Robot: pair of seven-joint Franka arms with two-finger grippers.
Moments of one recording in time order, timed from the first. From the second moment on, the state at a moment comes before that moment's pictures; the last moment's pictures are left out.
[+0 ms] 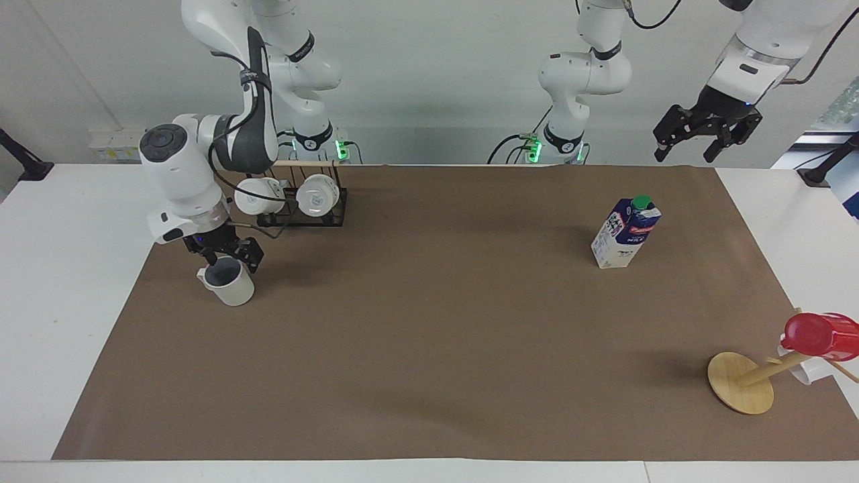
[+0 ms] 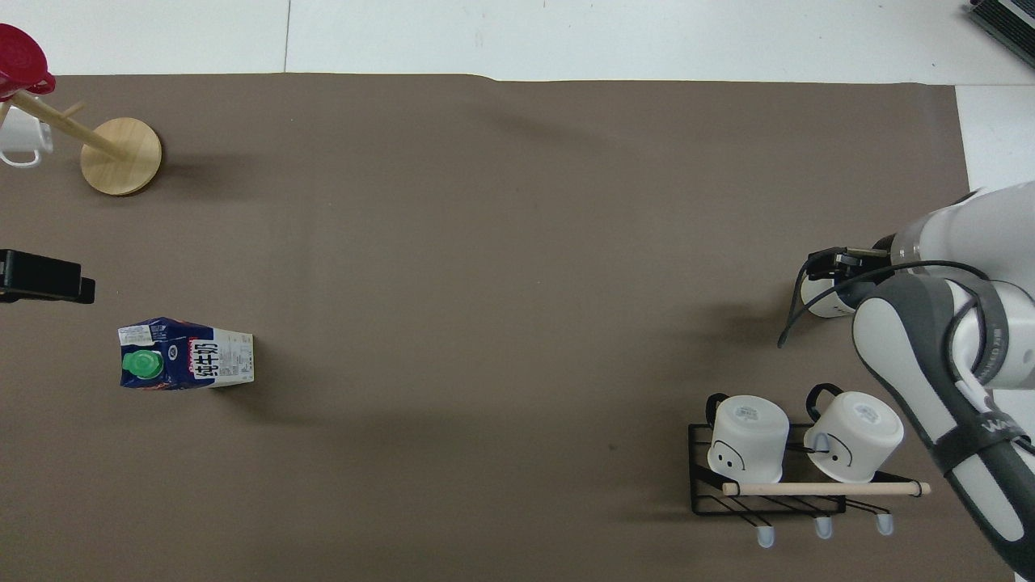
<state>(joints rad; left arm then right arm) -0.14 -0.10 0.09 -1.58 -0.04 1.50 -0.02 -0.07 0.14 -0.03 -2.03 -0.05 2.20 0.13</state>
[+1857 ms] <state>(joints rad) -0.15 -0.10 0.08 -1.58 -0.04 1.52 -0.02 0.03 0.14 -0.01 -1.95 -0.05 2.12 0.20</state>
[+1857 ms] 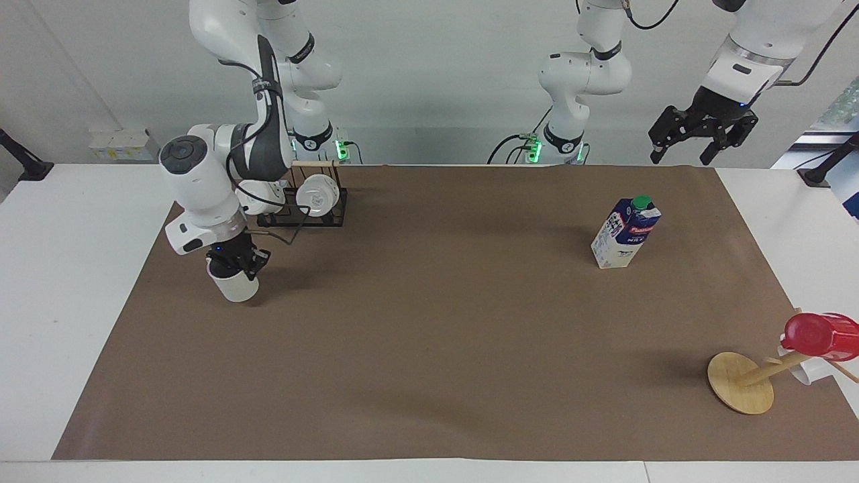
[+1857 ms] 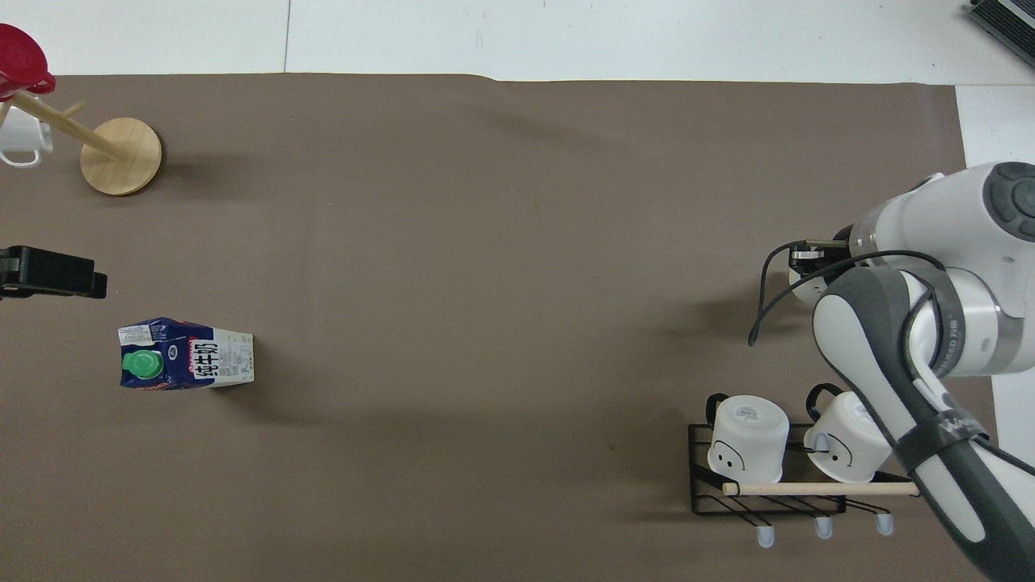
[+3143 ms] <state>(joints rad) -0.15 -0.10 0.08 -1.58 -0.04 1.52 -0.02 0.63 0.29 0.01 -1.69 -0.02 2.00 0.78</state>
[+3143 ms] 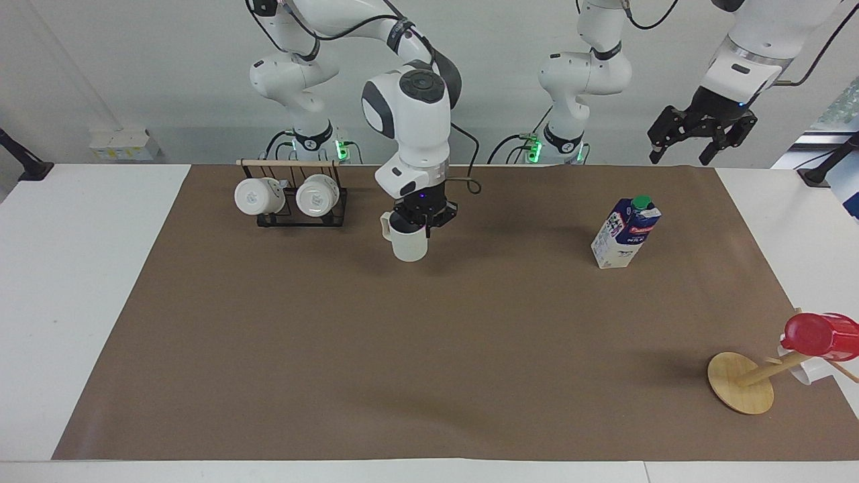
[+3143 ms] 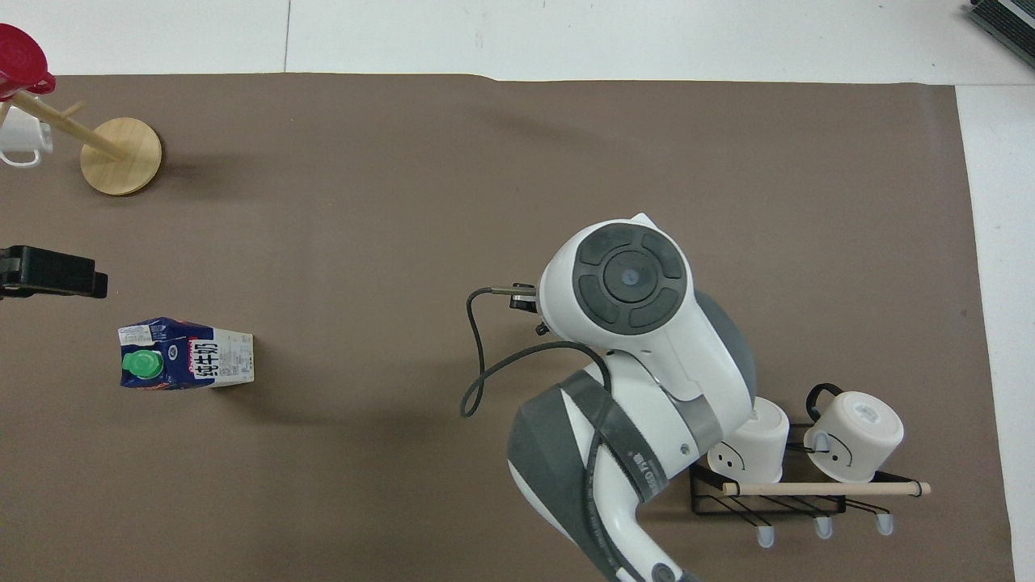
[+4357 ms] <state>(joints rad) -0.15 -0.10 0.09 -1.58 -0.02 1.54 -0.02 0.66 0.30 0.00 -1.67 -0.02 2.04 0.85</state>
